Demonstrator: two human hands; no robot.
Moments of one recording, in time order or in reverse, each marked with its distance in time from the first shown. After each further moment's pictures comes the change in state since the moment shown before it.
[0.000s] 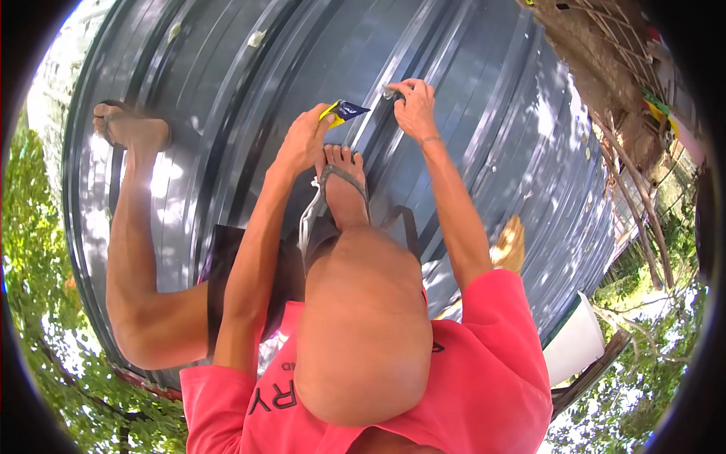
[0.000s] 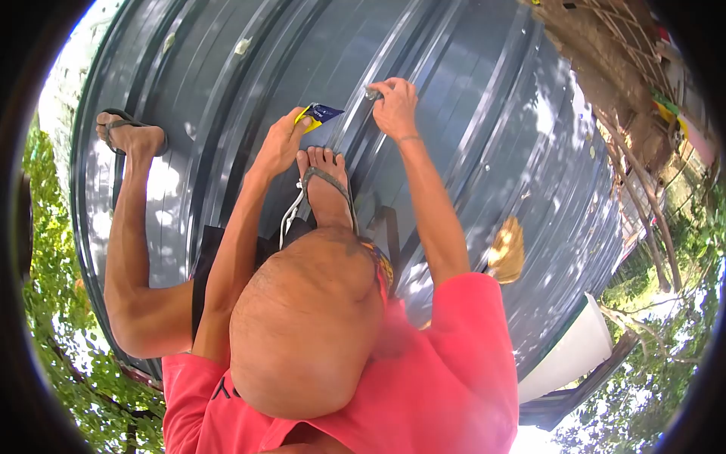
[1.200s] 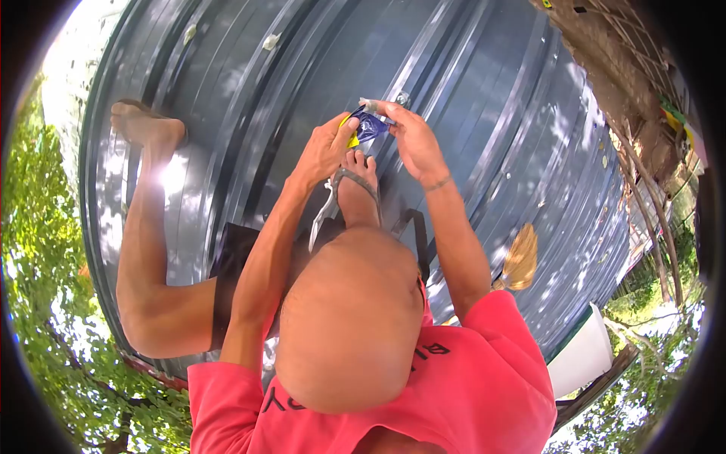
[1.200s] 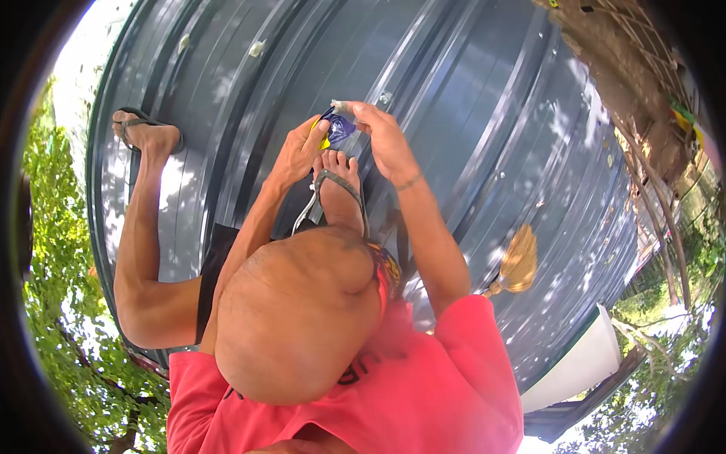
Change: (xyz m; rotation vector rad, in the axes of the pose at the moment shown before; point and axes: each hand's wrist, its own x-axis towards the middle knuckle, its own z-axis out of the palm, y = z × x) left_hand -0.008 0.035 0.004 -0.277 -0.020 -0.132; right_hand -0.033 -0.098 -0.052 1.360 -0.363 0.447
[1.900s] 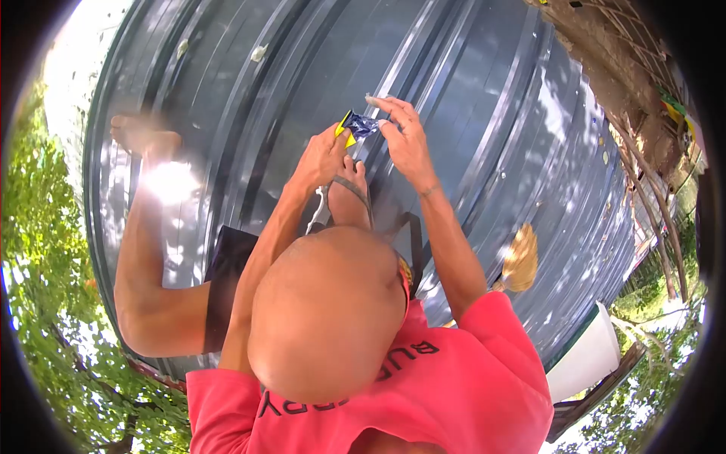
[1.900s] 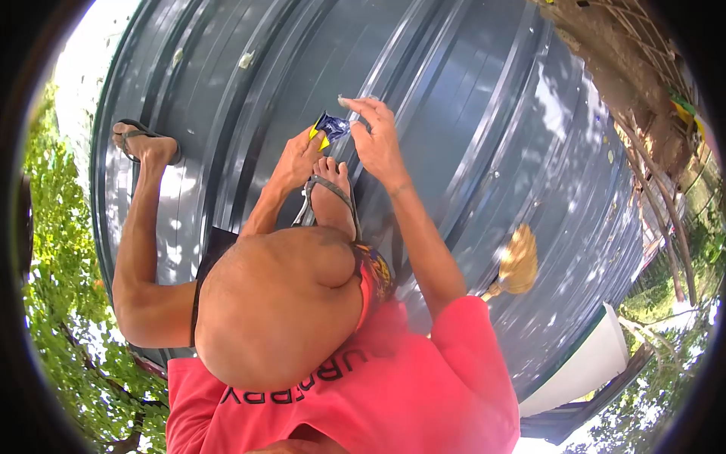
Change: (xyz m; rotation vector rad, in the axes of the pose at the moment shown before) left_hand 0.008 -0.004 0.017 0.145 -0.054 -0.142; right_hand -0.010 -0.008 -0.012 -0.735 0.203 -0.435
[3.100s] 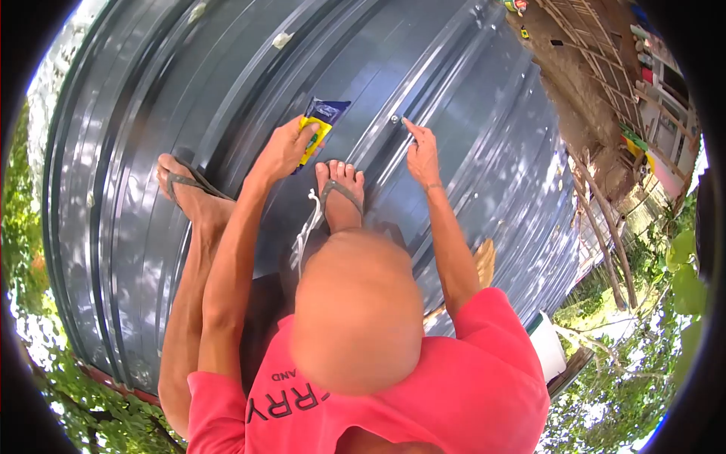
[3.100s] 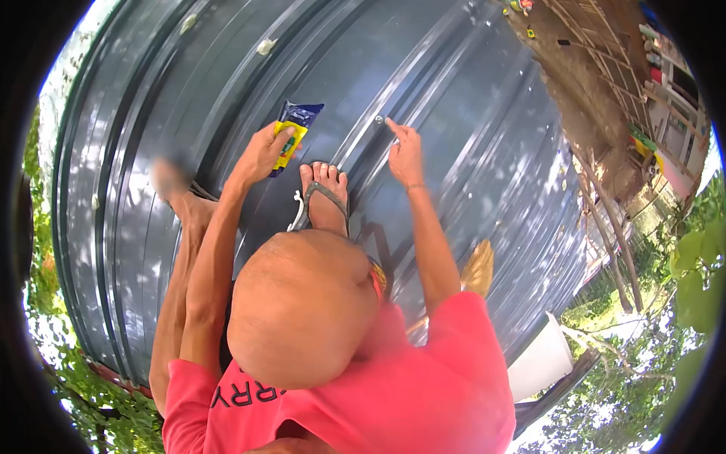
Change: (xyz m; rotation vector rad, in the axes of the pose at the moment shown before) left_hand -0.007 -0.036 -0.086 -0.290 -0.034 0.005; right_hand 0.012 0.102 -0.020 -0.529 -0.079 0.020
